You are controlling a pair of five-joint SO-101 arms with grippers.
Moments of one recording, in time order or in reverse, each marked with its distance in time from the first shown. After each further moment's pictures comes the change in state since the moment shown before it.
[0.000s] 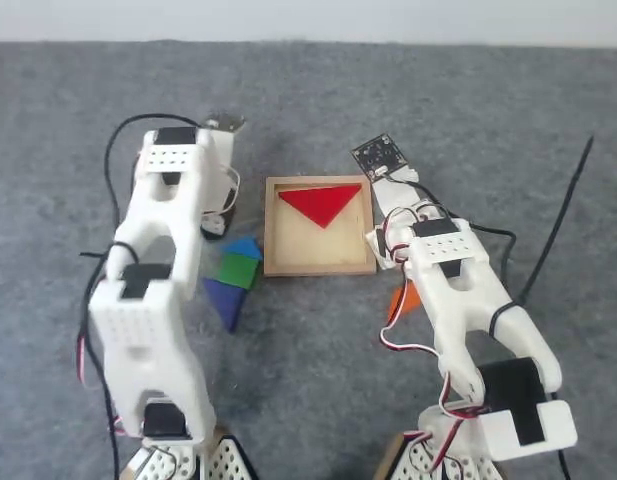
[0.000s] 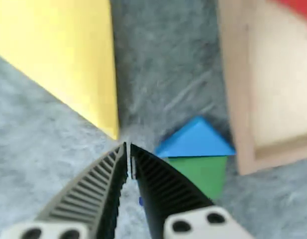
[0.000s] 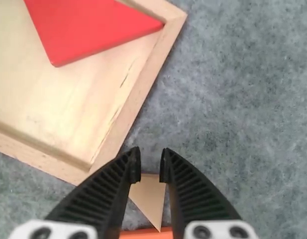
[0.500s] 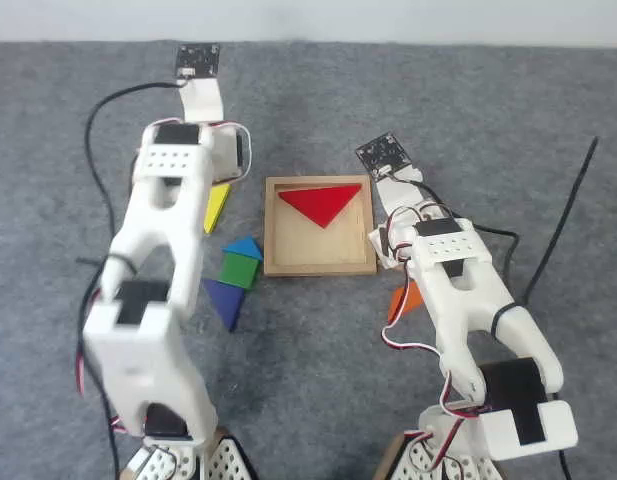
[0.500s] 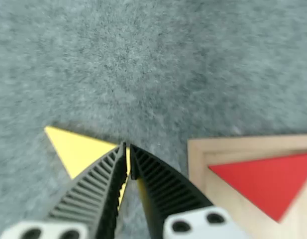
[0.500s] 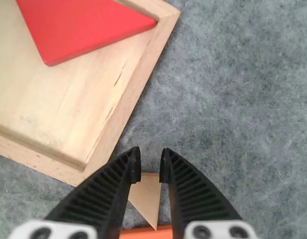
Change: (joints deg) left arm 2.4 -6.2 1.9 -26.9 18.5; right arm 0.7 0.0 0.0 0.0 0.0
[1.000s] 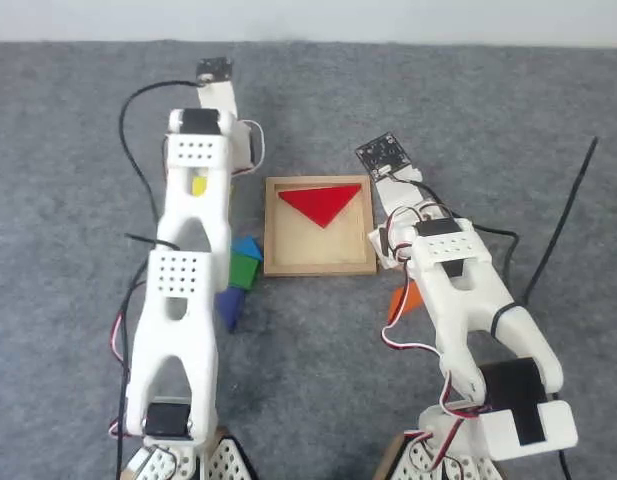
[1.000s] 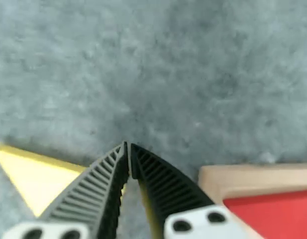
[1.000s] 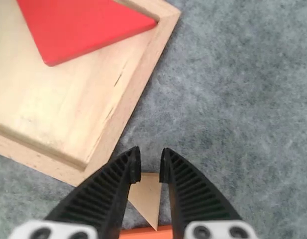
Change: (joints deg) left arm 0.4 52.3 -76.3 34.5 4.0; right arm 0.0 0.0 0.0 0.0 0.0
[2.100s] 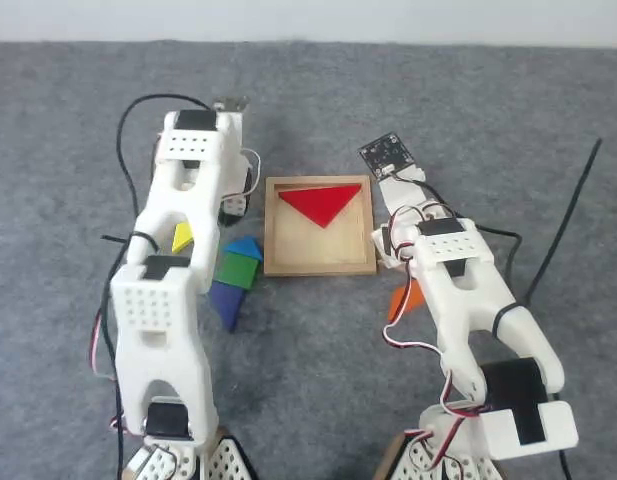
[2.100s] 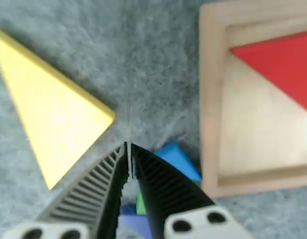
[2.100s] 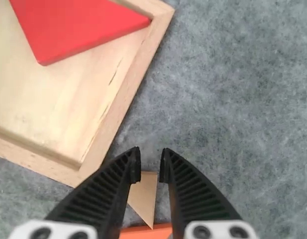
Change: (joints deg) left arm 0.9 -38.2 58.1 -0.4 -8.8; right arm 0.9 0.0 0.0 0.0 0.1
